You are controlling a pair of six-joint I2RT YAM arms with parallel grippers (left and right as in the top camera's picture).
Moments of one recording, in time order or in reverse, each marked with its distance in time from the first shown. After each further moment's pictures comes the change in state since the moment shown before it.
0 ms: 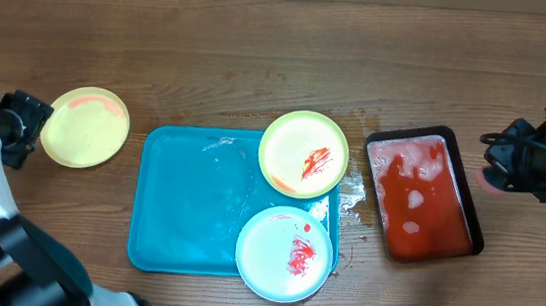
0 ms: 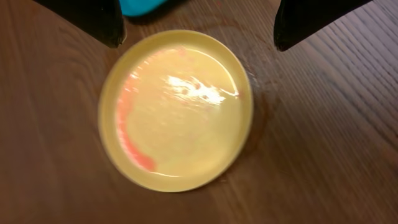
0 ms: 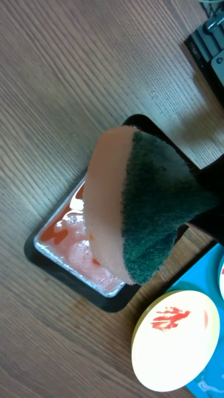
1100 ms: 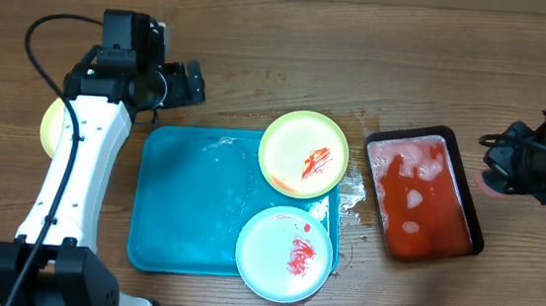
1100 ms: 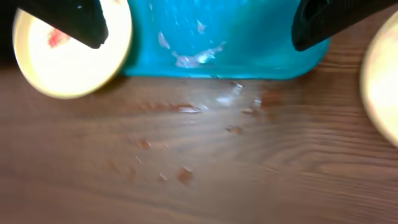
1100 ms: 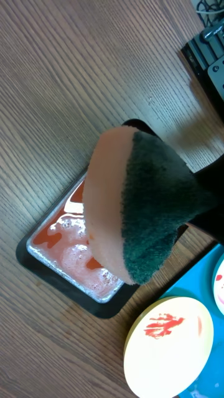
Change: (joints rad) left arm -0.652 -0.068 -0.002 0.069 0.072 0.336; right arm 0.000 0.000 0.000 -0.020 0.000 -0.027
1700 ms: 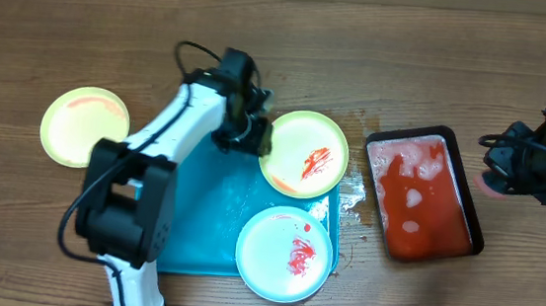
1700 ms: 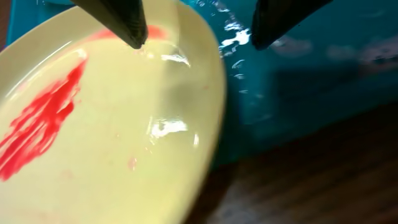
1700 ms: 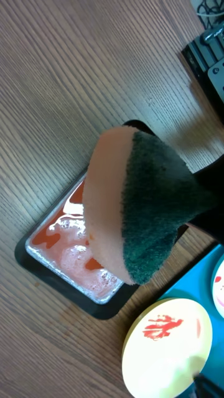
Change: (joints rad) left arm -0.321 0.387 0.000 -0.026 0.122 0.142; right arm 0.000 0.000 0.000 -0.005 0.000 -0.013
